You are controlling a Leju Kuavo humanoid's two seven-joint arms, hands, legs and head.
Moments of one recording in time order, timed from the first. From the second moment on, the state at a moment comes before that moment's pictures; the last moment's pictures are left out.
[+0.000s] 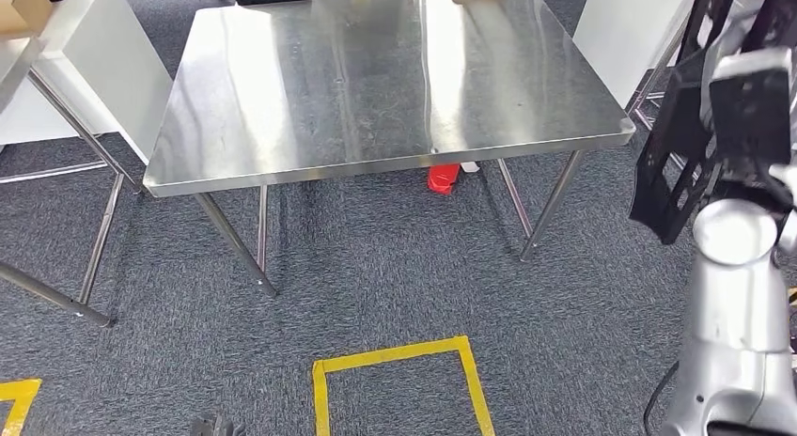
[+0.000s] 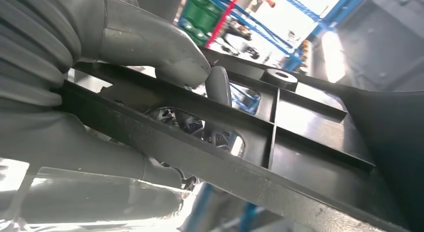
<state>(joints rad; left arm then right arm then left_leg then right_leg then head) -0.14 -0.14 0.41 -0.23 -0.30 -0.01 -0.48 -0.72 -0.22 0.01 -1.58 0.66 -0.15 -0.04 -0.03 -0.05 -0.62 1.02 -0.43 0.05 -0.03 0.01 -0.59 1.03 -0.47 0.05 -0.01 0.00</state>
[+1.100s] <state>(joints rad) -0.16 -0.15 0.39 -0.23 -0.36 -0.03 -0.45 -0.99 -0.26 0.31 -1.38 0.67 -0.06 -0.01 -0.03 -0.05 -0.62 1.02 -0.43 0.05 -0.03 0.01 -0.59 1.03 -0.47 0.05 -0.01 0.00</state>
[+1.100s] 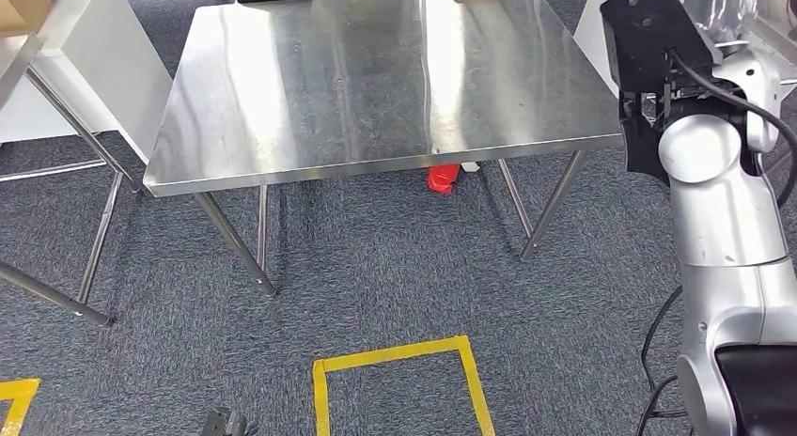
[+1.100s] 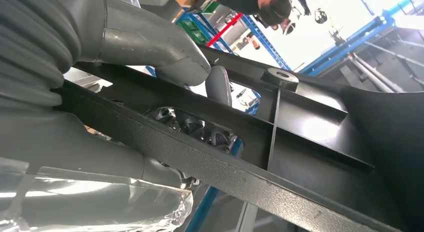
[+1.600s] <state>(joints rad) -0.15 -0.16 0.39 -0.23 -0.37 -0.03 -0.43 -0.98 -0.31 0.33 -1.38 0.67 -0.03 0.00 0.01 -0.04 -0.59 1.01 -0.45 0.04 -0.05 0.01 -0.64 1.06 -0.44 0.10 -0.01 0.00</state>
